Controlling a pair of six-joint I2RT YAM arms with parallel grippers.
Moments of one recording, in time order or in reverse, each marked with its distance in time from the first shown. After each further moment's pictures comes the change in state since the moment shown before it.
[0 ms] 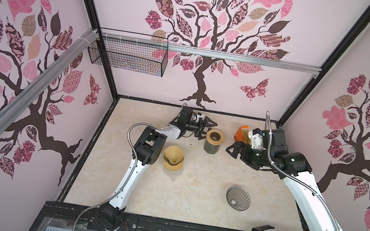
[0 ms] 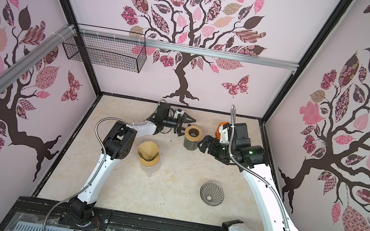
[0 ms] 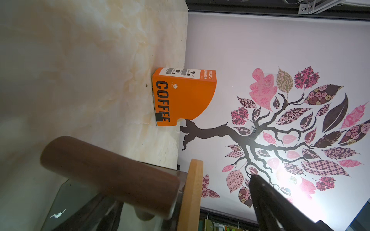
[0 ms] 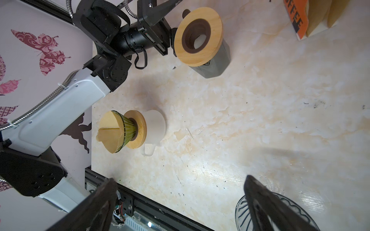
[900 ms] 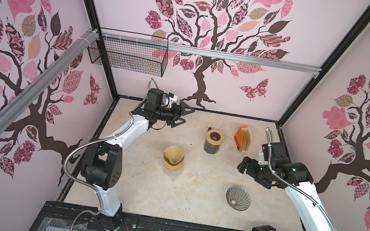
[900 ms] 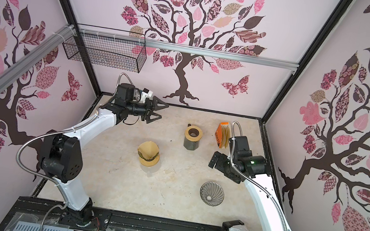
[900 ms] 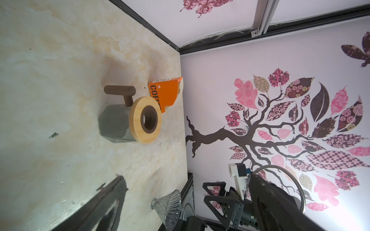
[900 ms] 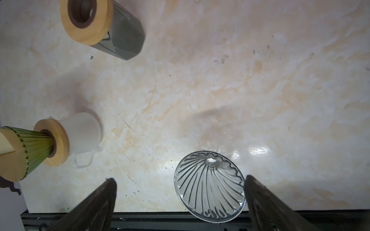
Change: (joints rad) left arm 0.169 -0.831 -0.449 -0.592 -0.159 0.466; right arm -0.048 -0.122 -0.174 -0.190 0.246 0.056
